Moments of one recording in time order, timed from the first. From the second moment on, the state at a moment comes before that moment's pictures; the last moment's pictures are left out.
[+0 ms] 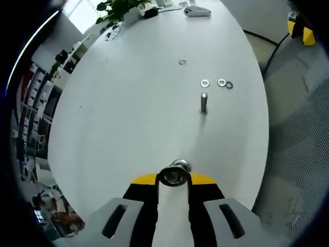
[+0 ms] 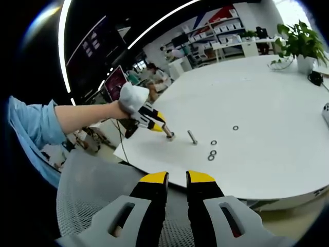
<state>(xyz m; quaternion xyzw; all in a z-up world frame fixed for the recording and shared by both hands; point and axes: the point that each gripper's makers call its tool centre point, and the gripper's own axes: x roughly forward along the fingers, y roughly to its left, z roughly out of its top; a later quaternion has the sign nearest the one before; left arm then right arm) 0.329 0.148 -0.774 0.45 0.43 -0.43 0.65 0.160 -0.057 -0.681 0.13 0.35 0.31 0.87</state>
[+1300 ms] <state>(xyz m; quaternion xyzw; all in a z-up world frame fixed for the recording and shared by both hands) 0.329 0.112 -0.811 0.48 0.47 -0.49 0.55 0.162 -0.060 -0.683 0.14 0.35 0.30 0.88</state>
